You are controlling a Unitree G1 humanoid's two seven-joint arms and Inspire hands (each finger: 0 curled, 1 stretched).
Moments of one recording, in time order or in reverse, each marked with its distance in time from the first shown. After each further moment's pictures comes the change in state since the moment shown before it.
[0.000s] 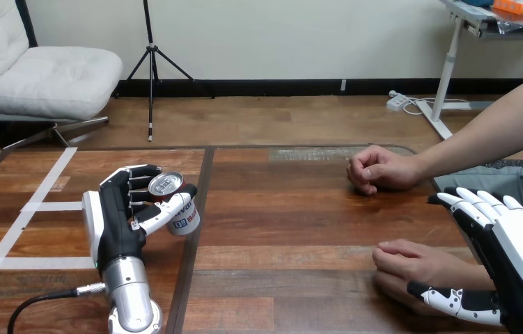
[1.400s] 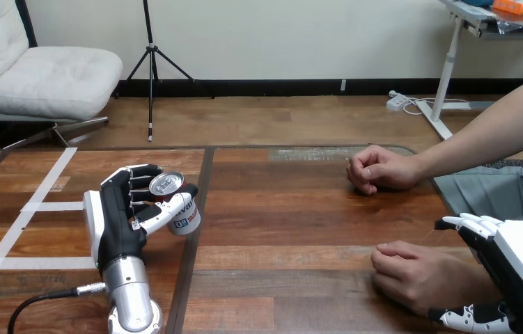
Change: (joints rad) left arm -0.001 0.000 0.002 0.000 -0.001 -0.002 -0.008; right arm -0.007 -0.068 0.003 -0.001 -0.006 0.101 0.126
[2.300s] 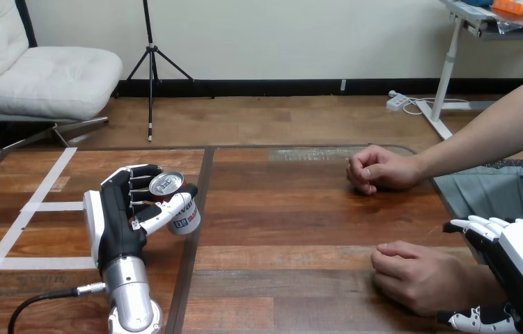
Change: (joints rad) left arm 0.000 0.000 0.000 0.000 0.000 0.000 0.001; right arm -0.011 -0.029 0.004 0.027 -0.023 0.022 0.000
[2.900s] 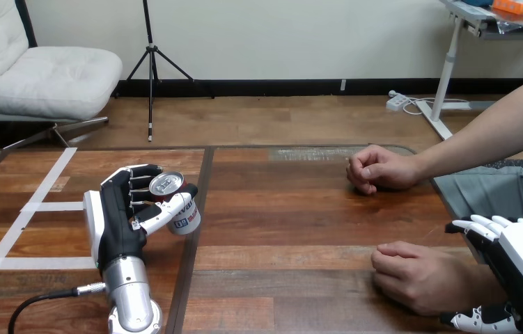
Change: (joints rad) left arm 0.000 0.000 0.000 0.000 -0.001 0.000 -0.002; right arm -0.012 -0.008 0.006 0.012 -0.020 0.015 0.010
